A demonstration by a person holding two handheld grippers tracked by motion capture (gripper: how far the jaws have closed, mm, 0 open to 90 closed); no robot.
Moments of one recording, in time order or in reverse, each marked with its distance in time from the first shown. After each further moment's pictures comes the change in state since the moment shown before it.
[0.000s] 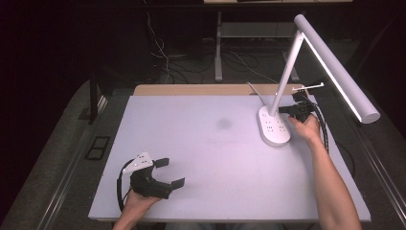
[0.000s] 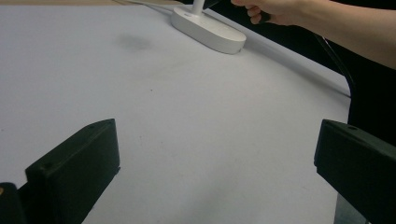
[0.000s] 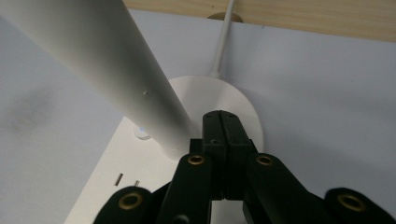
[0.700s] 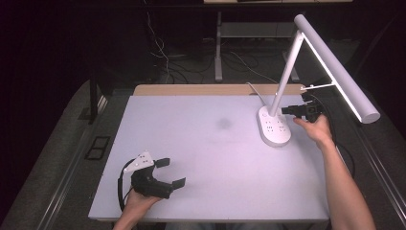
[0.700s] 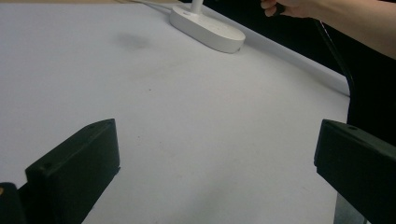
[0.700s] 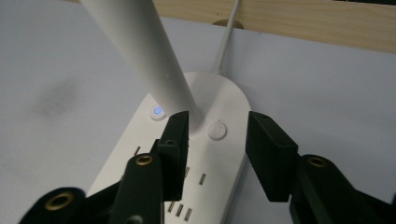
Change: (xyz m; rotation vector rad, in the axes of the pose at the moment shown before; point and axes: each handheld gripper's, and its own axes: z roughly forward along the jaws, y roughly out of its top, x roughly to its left) left arm 0.000 0.000 0.002 0.005 -0.005 -0.002; right arm -0.003 -0.003 -0.033 -0.024 0.023 -0.040
